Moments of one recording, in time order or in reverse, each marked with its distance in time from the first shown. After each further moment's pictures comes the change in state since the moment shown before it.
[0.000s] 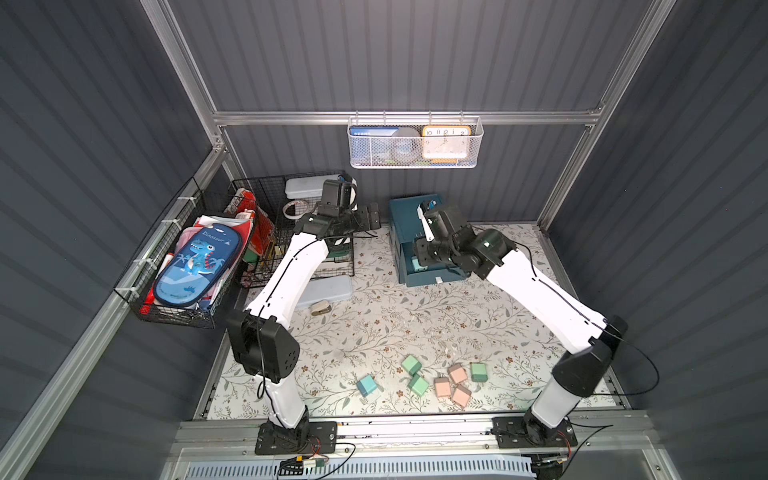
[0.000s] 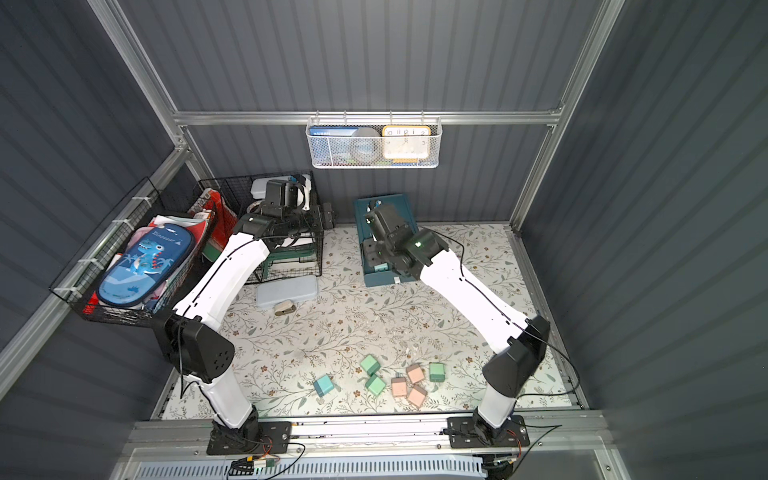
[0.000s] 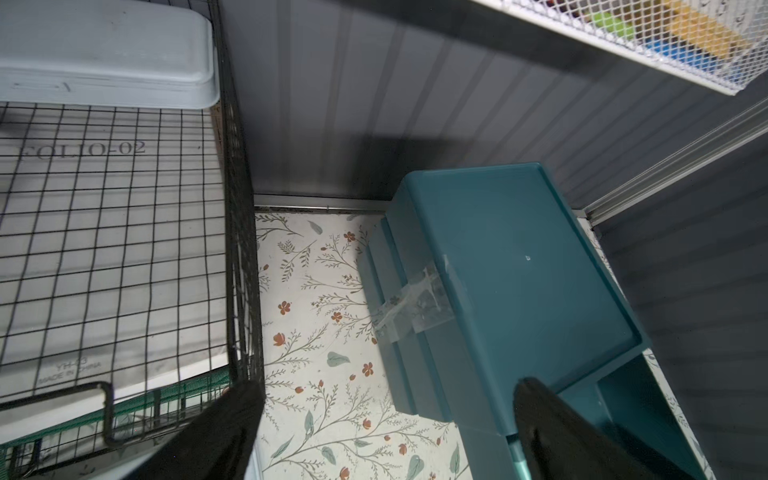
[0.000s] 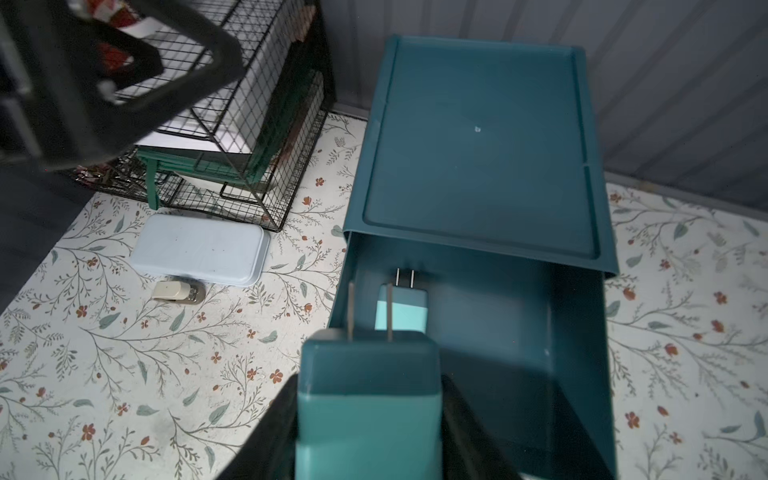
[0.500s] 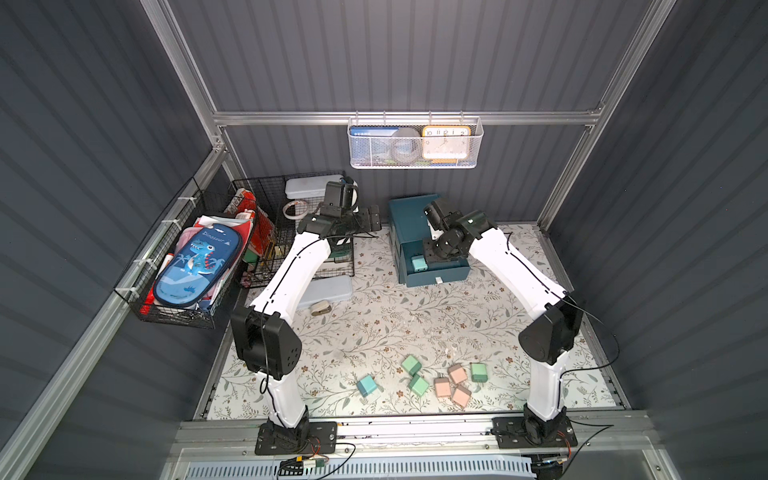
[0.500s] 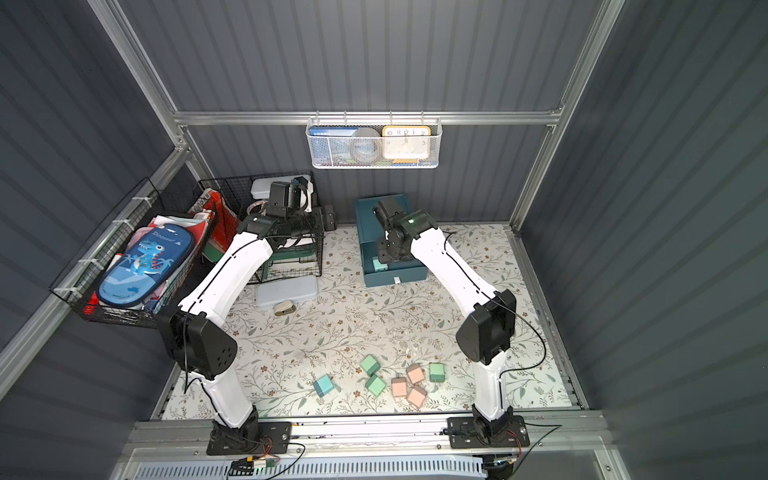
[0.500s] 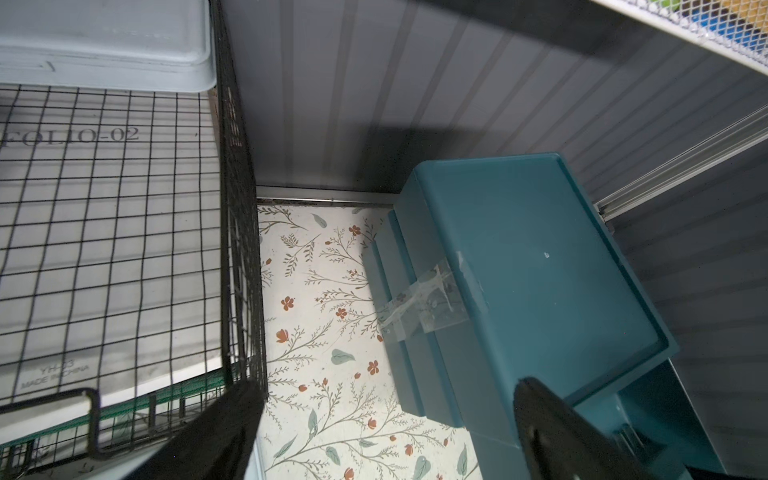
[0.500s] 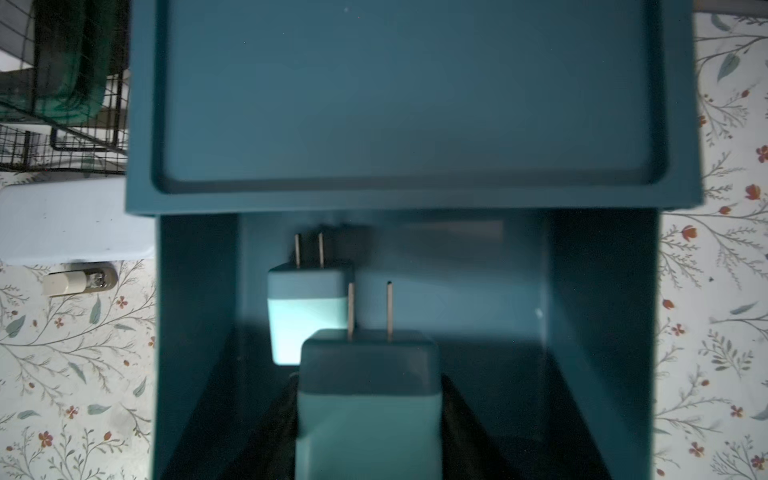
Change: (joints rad) left arm 0.000 0.026 0.000 0.002 0.001 0.001; right arm -0.134 0.242 0.195 -0.259 -0.085 0.064
